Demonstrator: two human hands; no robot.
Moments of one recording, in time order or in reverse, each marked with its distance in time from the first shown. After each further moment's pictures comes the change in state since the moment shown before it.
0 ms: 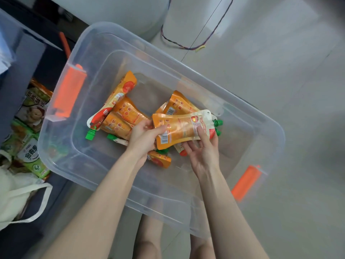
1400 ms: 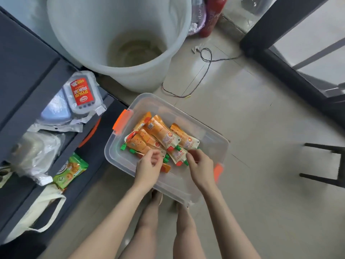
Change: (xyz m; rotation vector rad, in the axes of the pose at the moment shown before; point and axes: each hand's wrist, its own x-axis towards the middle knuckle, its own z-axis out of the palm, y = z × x) left_hand -0.173 0.029 -0.050 0.442 0.050 0.440; right_hand -0.189 -0.045 0.041 -1.383 -0.088 -0.614
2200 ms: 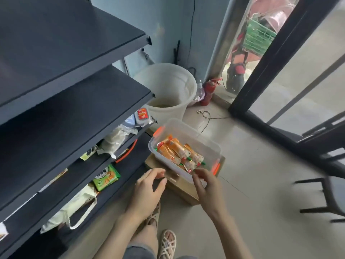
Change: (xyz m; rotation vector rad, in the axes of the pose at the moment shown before) left_hand -0.362 -0.046 -0.110 0.092 0.254 0.588; right_hand -0.349 -0.006 -0.035 -0.079 0.155 -0.569
